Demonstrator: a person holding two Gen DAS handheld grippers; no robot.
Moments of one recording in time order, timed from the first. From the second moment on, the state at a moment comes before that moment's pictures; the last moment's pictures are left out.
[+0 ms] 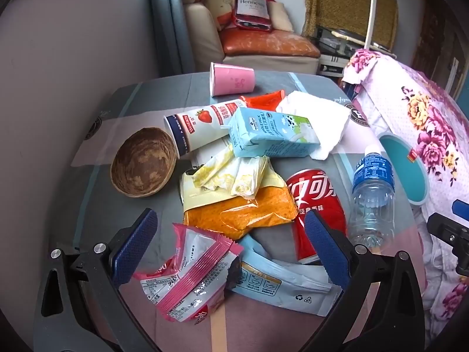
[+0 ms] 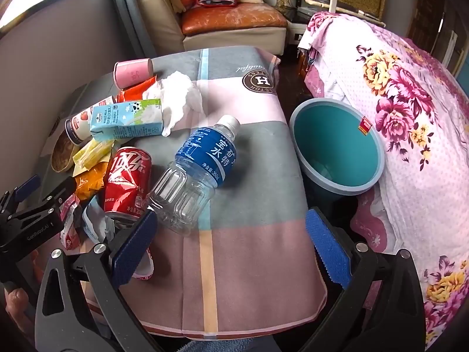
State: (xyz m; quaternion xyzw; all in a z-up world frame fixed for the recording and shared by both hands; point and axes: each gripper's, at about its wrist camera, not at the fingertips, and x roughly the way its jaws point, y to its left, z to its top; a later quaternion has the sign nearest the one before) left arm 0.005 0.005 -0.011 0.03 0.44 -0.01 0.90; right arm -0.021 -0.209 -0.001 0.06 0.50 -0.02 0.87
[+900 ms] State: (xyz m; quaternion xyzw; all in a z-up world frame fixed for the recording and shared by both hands) left arm 0.003 0.001 -0.013 0.02 0.45 -0.02 0.89; right arm -0.013 -0.210 -0.004 0.05 0.51 -0.02 0.86
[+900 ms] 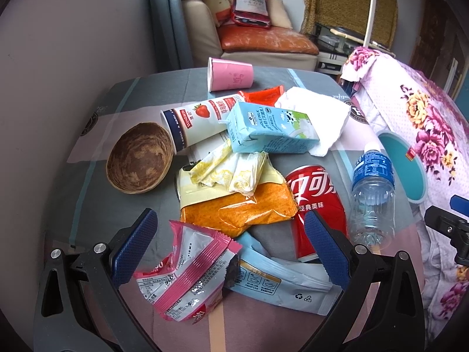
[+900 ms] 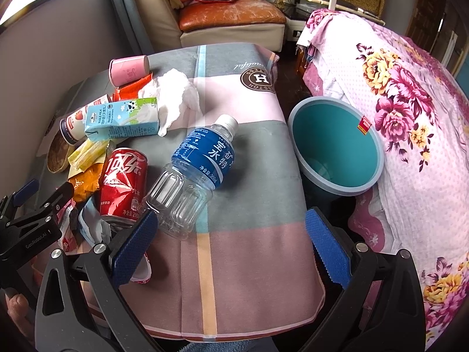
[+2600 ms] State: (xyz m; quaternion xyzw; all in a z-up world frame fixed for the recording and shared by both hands) left arm 0.044 -0.051 -0.051 0.00 0.57 -0.15 0.81; right arm 0.038 -0.256 -0.070 0.18 0.57 0.04 0.80
